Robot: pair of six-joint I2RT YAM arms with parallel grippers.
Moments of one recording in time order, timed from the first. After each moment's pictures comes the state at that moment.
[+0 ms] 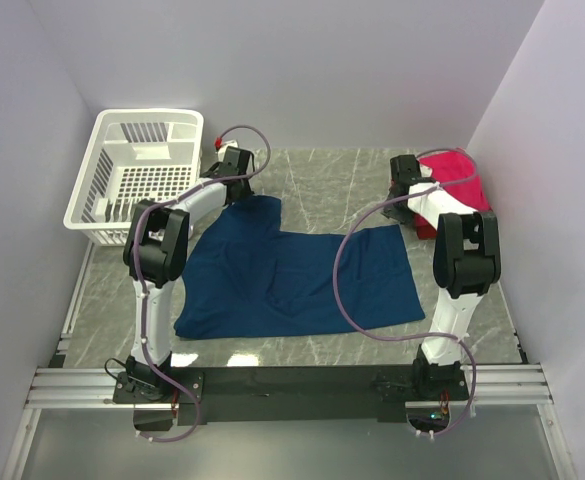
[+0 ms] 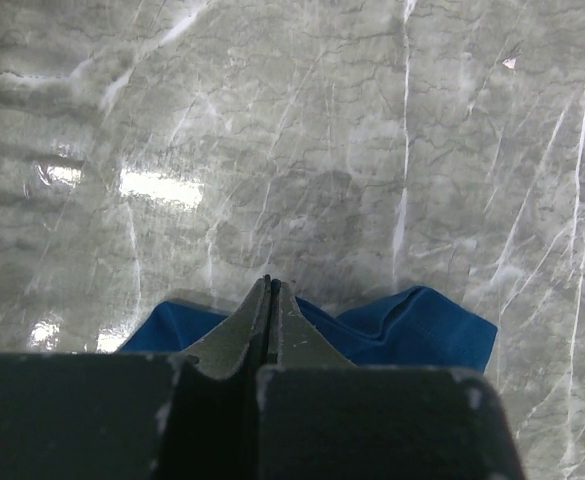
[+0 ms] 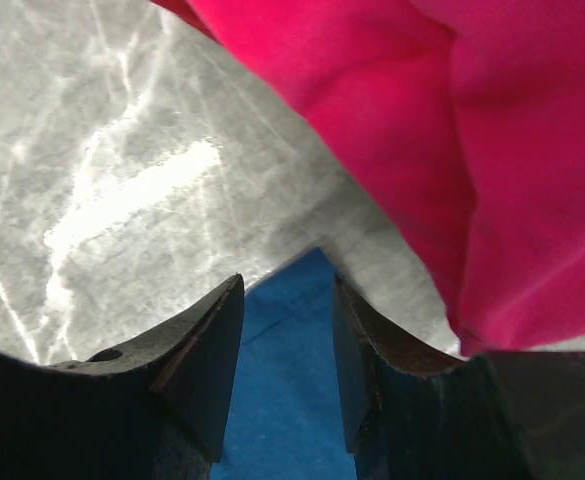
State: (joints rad) left arm -0.35 2.16 1.64 -0.26 -0.29 -0.52; right arm 0.08 1.96 1.39 -0.49 0.28 0.50
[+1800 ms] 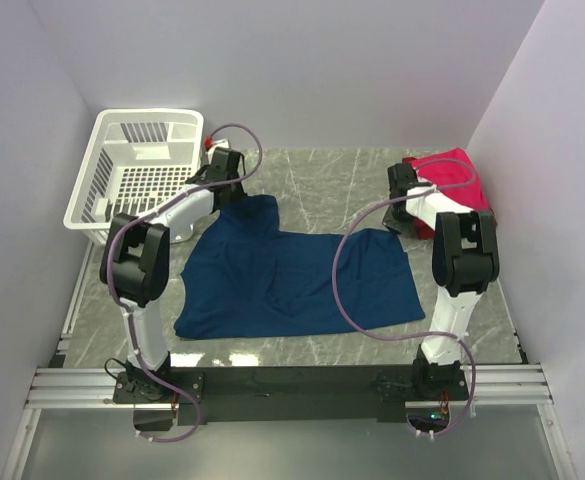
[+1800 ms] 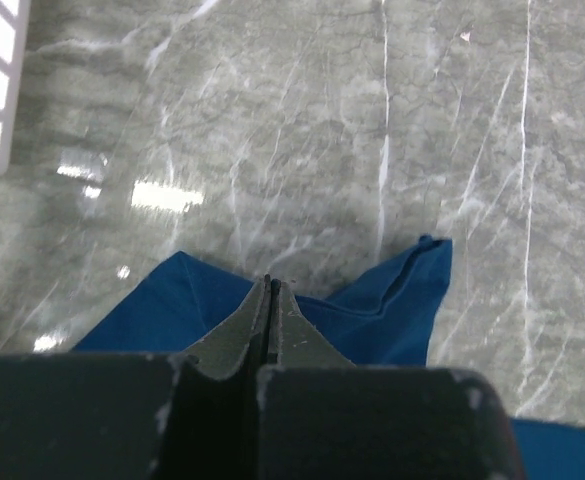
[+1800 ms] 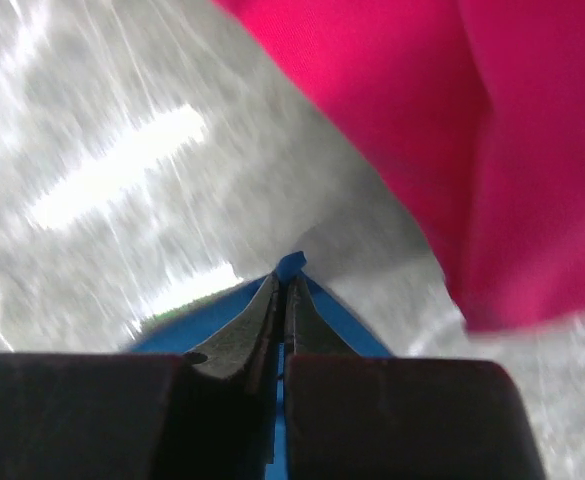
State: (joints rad) left arm -0.35 1.95 1.47 -0.25 -0.26 -0.52; right arm 0.08 1.99 1.38 -0.55 0.28 0.56
